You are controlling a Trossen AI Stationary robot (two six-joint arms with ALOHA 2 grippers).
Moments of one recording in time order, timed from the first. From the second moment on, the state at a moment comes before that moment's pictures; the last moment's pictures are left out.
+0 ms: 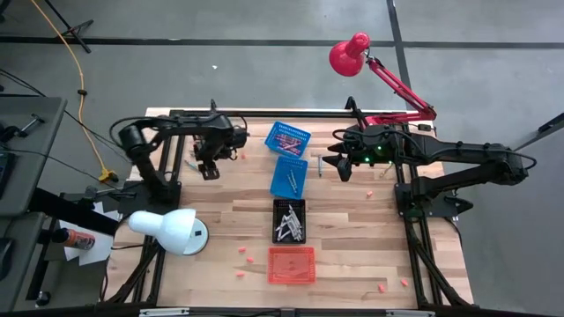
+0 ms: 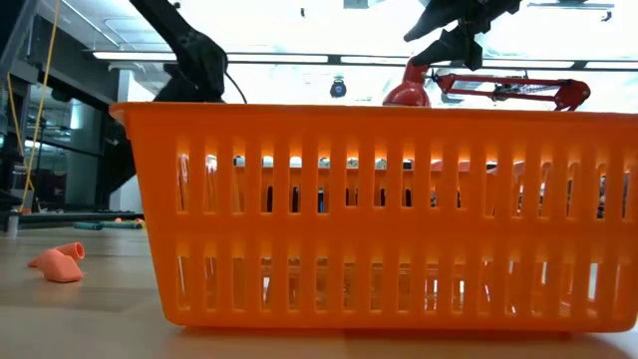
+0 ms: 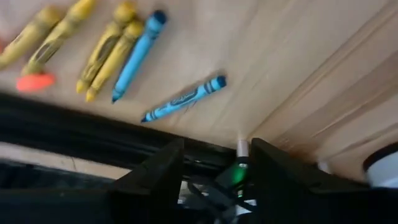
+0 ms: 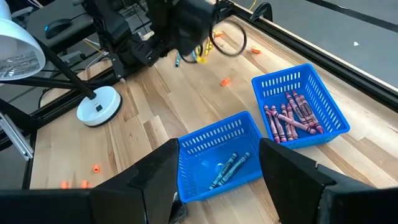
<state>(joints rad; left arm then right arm) 0.53 1.75 1.06 -1.39 -0.19 0.14 -0.13 1.04 0.95 -0.42 0.11 0.43</state>
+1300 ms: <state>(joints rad) 0.45 1.75 0.88 -1.03 -0.27 0.52 -0.13 1.04 0.95 -0.44 0.15 0.44</state>
